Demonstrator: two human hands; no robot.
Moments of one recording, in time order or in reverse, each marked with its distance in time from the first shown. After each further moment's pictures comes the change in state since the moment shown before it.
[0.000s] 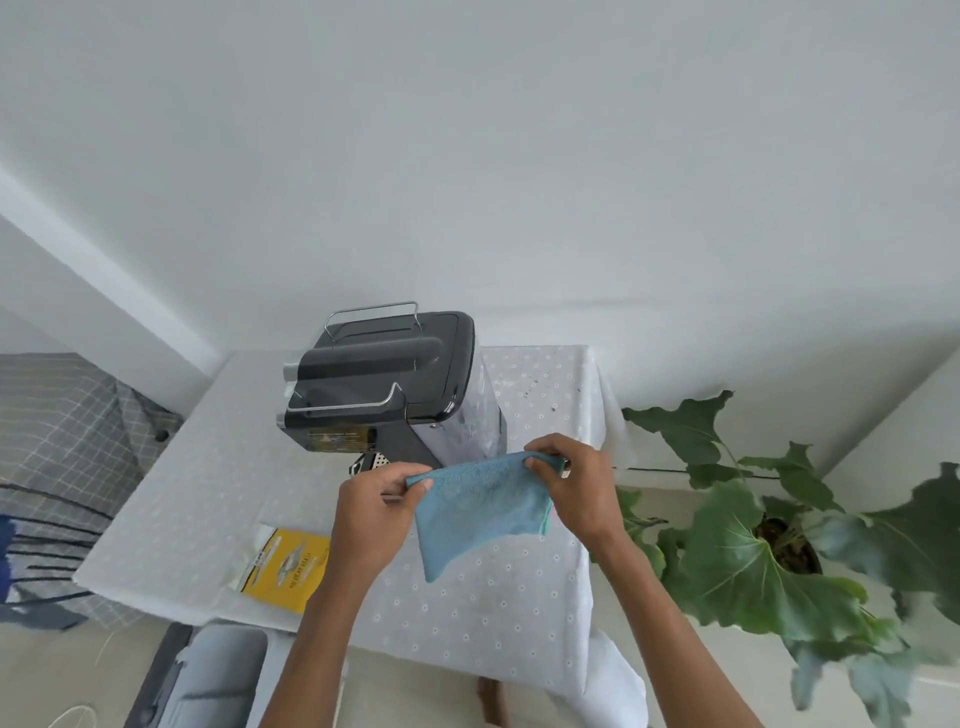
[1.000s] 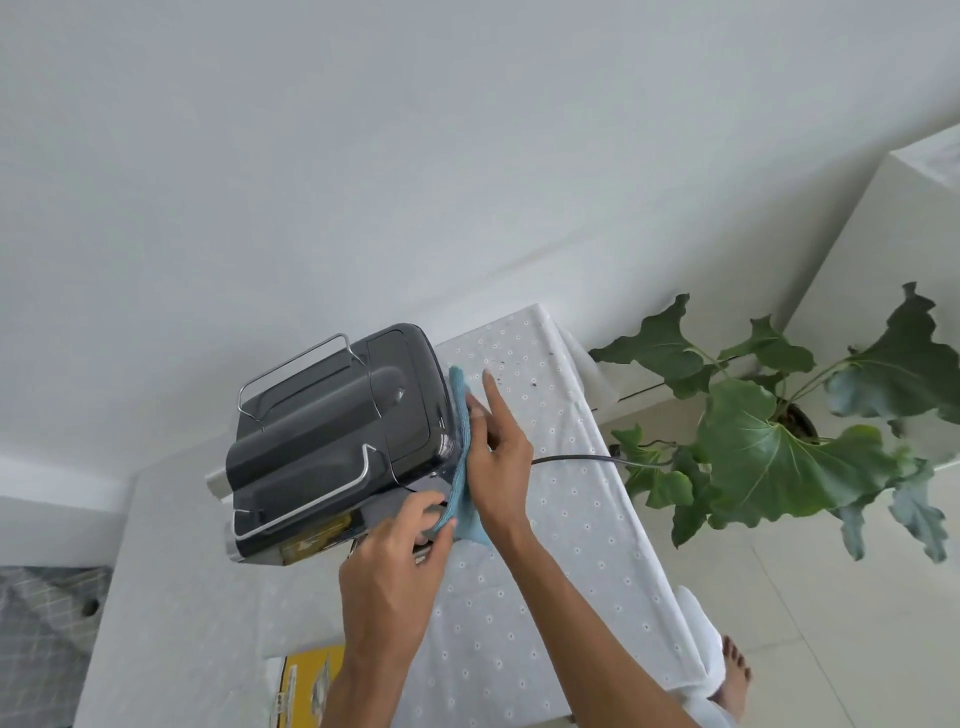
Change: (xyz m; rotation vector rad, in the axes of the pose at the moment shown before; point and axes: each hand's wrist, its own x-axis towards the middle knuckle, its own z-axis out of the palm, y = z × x) left_hand 0.059 -0.035 -0.002 0.396 -0.190 0.469; right_hand 0.066 -0.041 0.152 0.609 0.639 0.251
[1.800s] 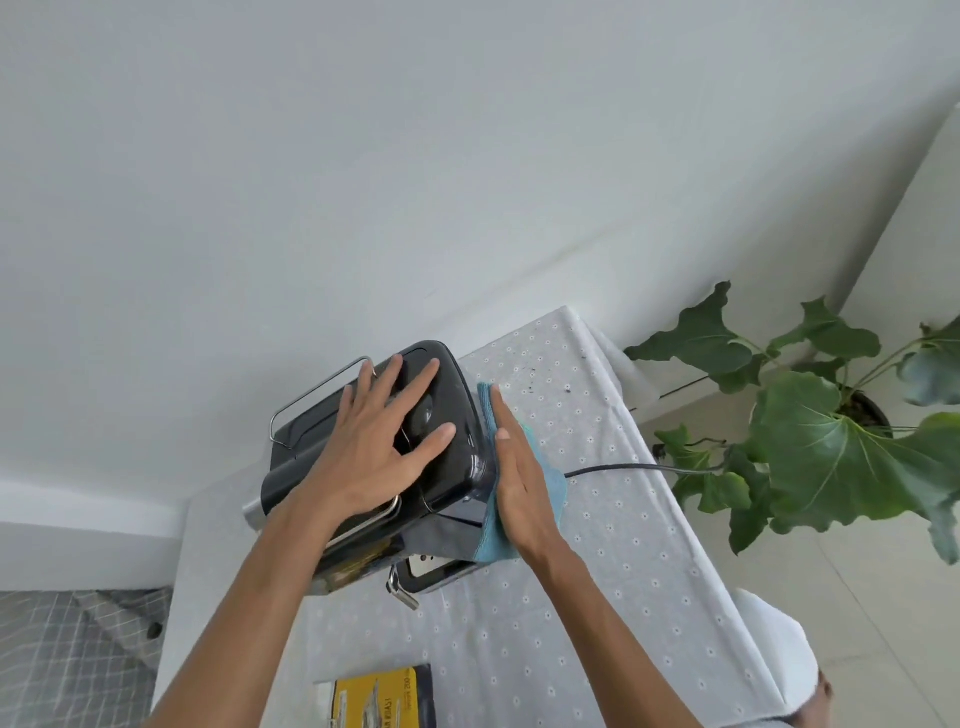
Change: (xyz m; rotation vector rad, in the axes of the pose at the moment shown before) left_hand 0.144 -0.038 -0.045 0.186 -0.460 0.119; right_hand 0.002 0.011 0.003 -0.055 -0.333 0.032
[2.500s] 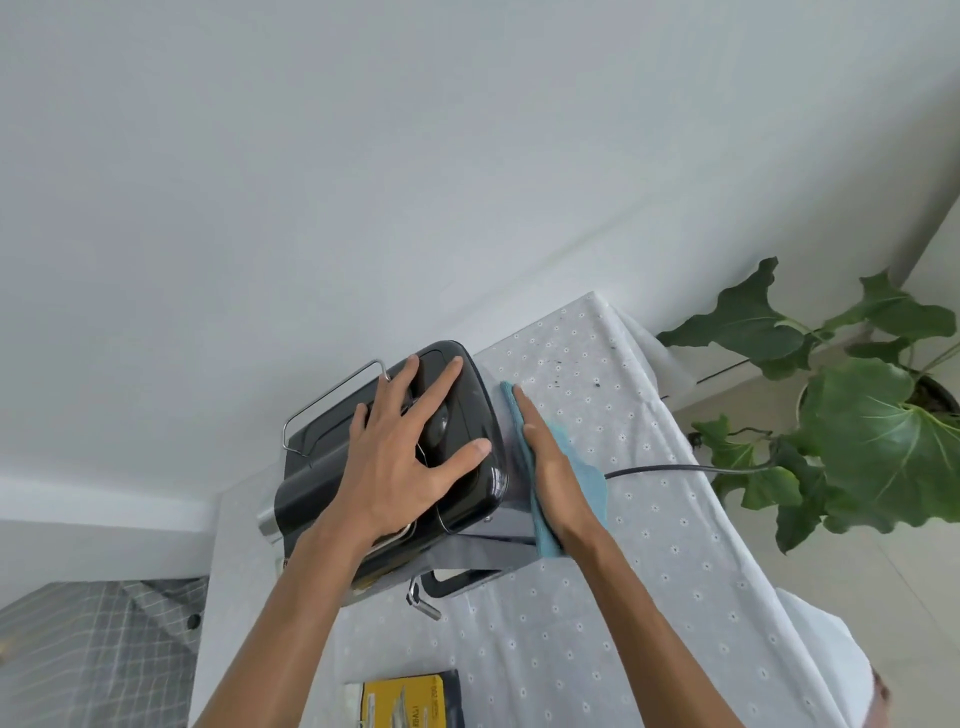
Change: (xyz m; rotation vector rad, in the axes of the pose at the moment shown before) left_hand 0.007 0.002 0.012 -0.058 0.090 -0.015; right_hand 0.031 0.022 -0.006 0.184 -0.122 0.175
